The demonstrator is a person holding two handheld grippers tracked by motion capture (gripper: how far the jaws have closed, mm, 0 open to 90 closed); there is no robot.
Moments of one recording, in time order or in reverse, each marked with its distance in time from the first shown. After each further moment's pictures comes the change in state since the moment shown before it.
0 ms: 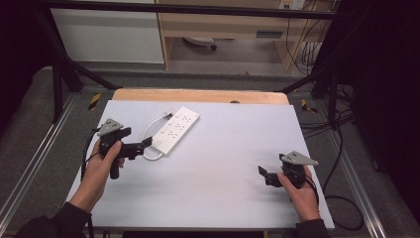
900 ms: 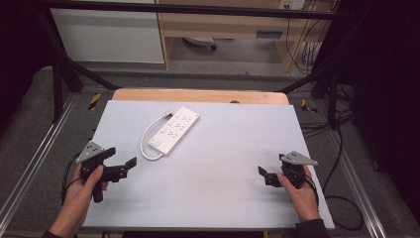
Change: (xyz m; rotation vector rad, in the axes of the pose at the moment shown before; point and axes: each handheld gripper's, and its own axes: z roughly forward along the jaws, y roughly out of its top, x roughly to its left) left arm 0.011 -0.057 -0.044 0.016 0.016 -0.036; right arm 0.001 0.000 0.000 0.007 -0.003 -0.005
